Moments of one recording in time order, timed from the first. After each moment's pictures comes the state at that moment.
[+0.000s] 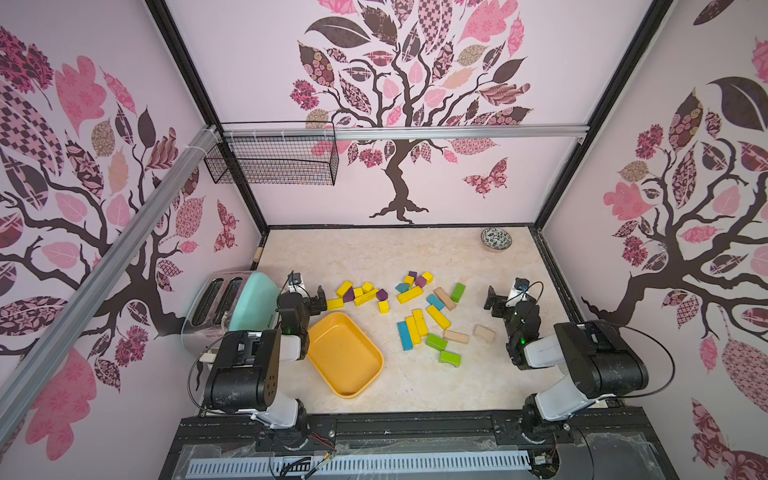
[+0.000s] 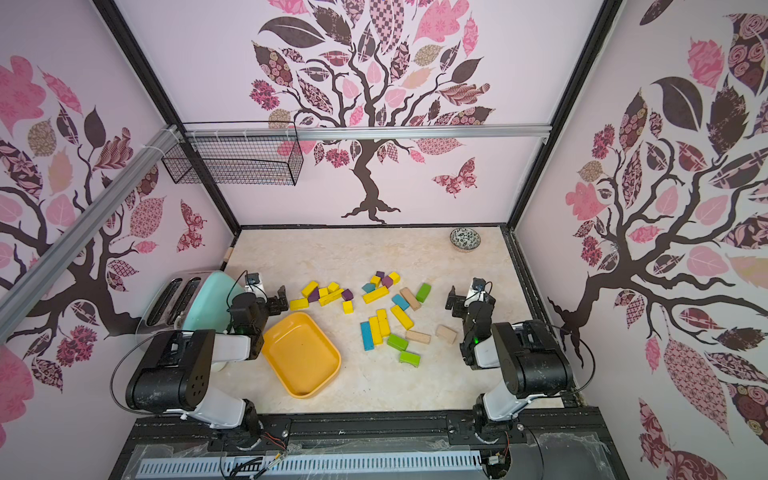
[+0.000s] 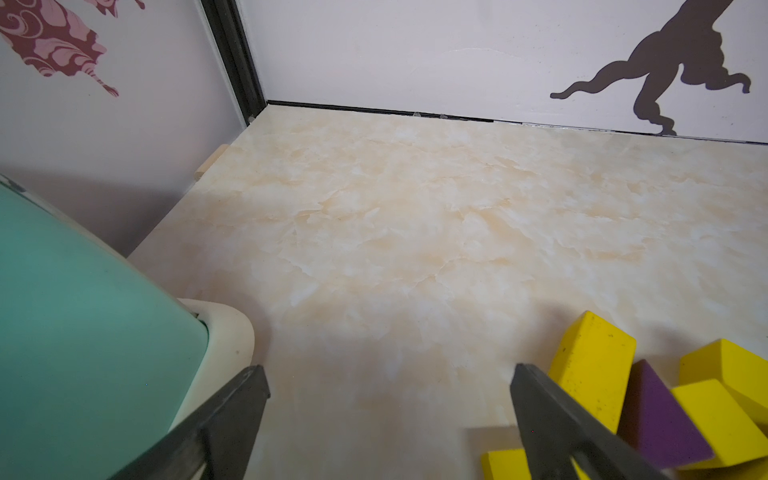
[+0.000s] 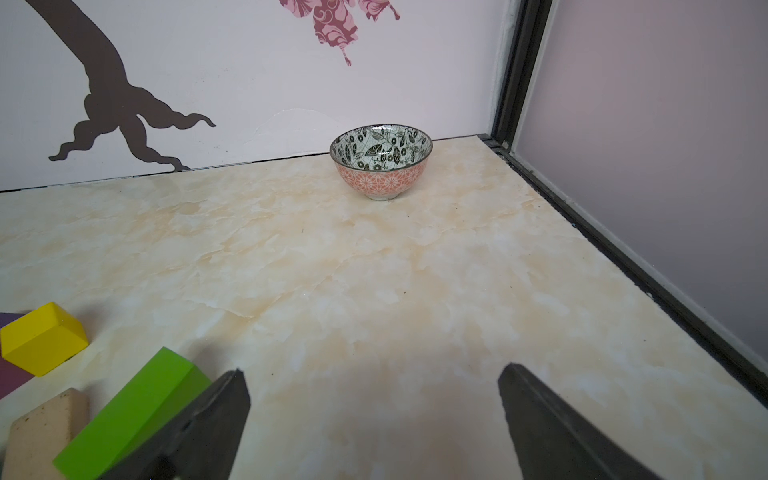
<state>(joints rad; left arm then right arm) 0.03 1.54 0.37 0.83 -0.09 -0.05 0.07 1.58 0.23 1.14 0.20 0.10</state>
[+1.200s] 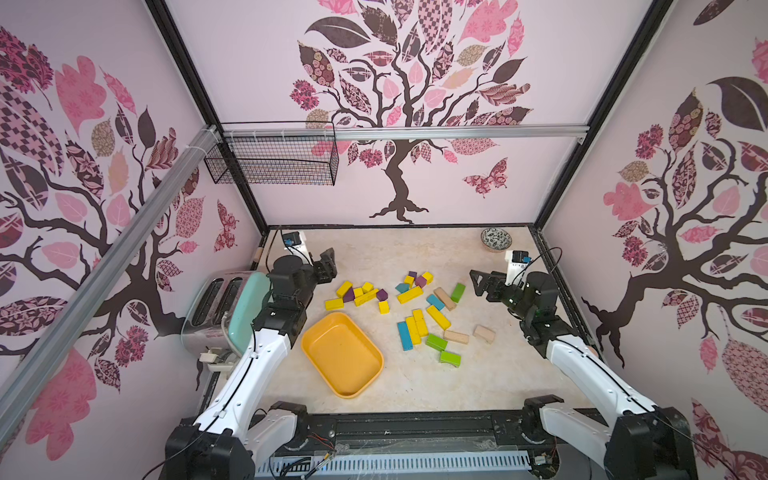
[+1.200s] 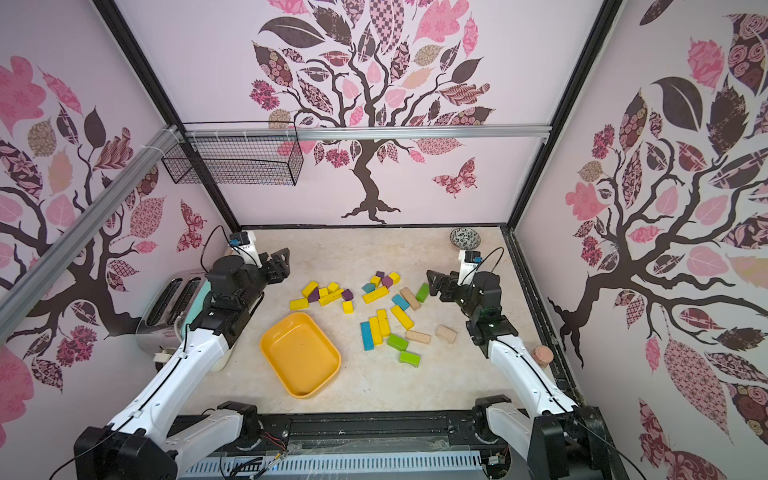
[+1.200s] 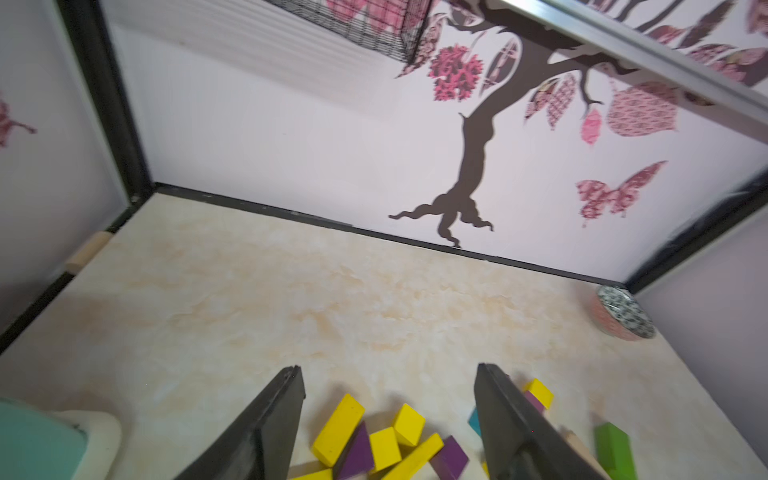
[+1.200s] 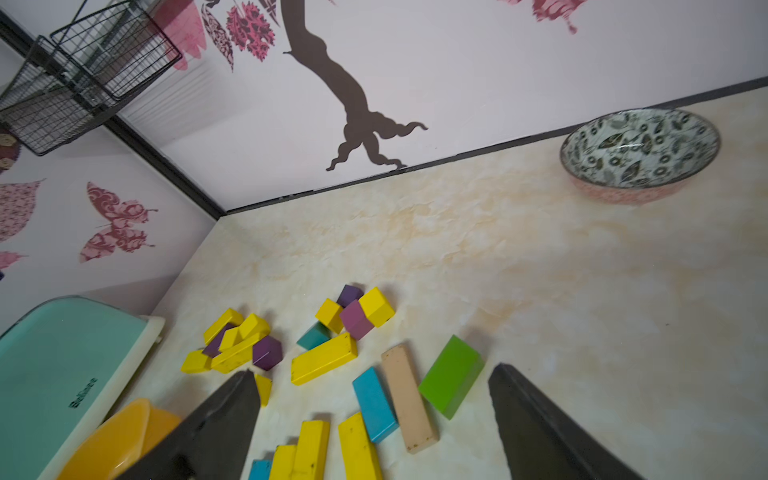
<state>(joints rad) -0.19 1.06 0.87 -0.05 0.03 -0.32 0.14 1.05 0.60 0.17 -0.34 0.40</state>
